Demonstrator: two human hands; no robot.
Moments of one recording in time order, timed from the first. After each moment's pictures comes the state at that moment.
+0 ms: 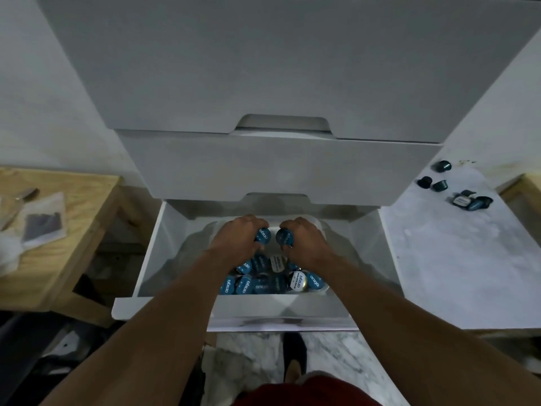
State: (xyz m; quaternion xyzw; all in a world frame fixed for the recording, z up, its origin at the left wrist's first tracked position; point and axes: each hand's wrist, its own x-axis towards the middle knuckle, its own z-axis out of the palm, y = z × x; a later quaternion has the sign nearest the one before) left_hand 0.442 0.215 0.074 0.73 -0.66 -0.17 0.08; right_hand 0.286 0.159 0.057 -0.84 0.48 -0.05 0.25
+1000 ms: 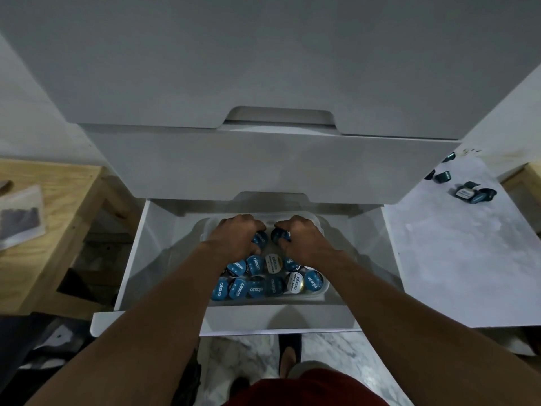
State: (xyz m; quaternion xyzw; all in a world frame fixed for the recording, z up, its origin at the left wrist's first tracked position) left_hand 0.454 0.189 0.045 0.69 -0.69 -0.21 0.00; right_hand 0.289 0.141 0.049 -0.84 0.48 0.00 0.27
